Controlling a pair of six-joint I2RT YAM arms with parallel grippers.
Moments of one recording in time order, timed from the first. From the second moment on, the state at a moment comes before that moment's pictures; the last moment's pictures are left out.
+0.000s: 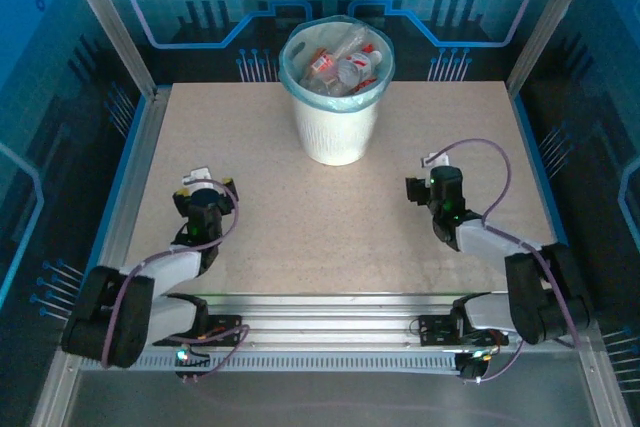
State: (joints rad) left arm -0.15 1.21 0.25 0.57 -0.48 -0.19; right arm 0.23 1.32 0.46 0.31 0.26 -0.04
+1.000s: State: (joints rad) left arm -0.07 1.58 0.35 0.92 -0.21 -0.08; right arm 0.05 1.50 0.42 0.67 -0.05 -0.08
